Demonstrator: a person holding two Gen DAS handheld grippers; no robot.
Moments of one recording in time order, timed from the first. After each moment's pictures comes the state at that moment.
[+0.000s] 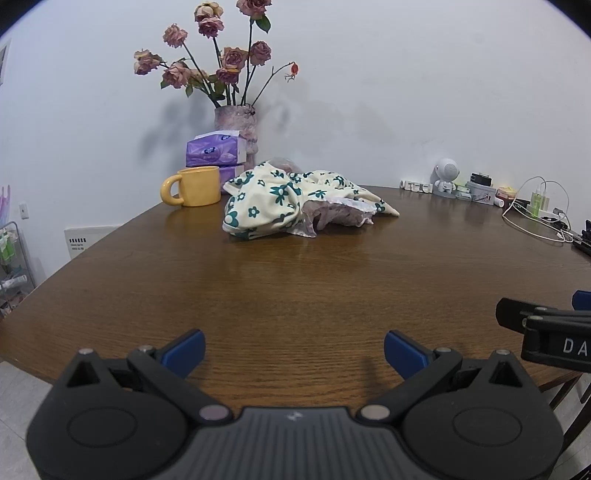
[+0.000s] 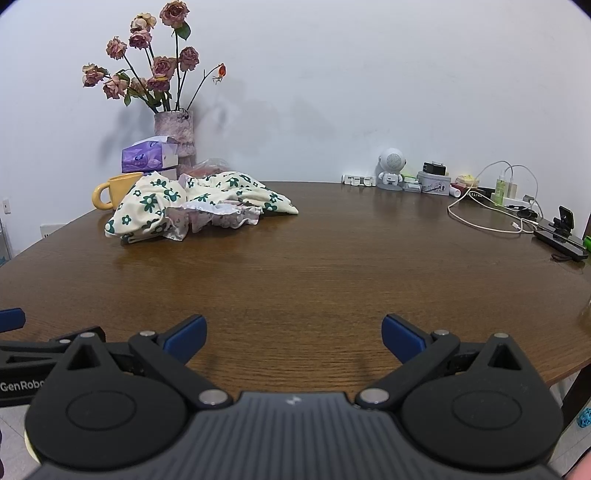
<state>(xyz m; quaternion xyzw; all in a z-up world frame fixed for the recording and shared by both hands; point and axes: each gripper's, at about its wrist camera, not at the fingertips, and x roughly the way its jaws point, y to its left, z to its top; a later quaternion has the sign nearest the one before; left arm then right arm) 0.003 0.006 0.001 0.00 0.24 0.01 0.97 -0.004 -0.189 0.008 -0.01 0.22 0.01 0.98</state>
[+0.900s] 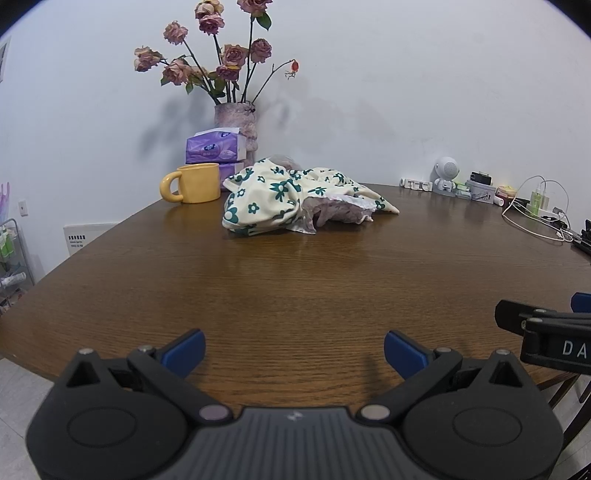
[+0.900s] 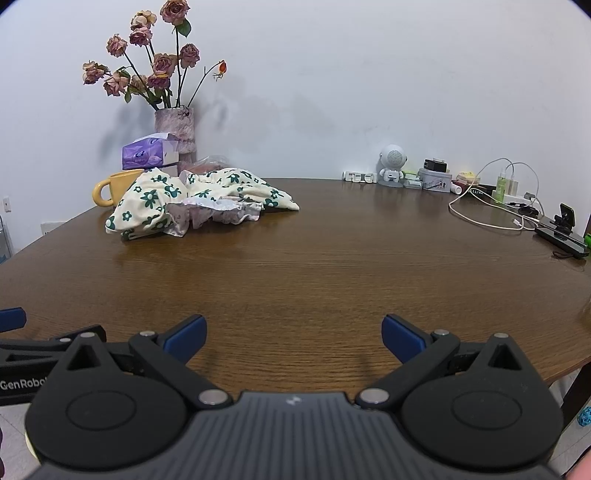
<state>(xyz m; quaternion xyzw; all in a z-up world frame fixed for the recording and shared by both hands) 0.003 0.006 -0.002 0.00 0.24 0.01 0.97 -0.003 -0.190 0.007 -0.01 0.22 0.02 0.97</state>
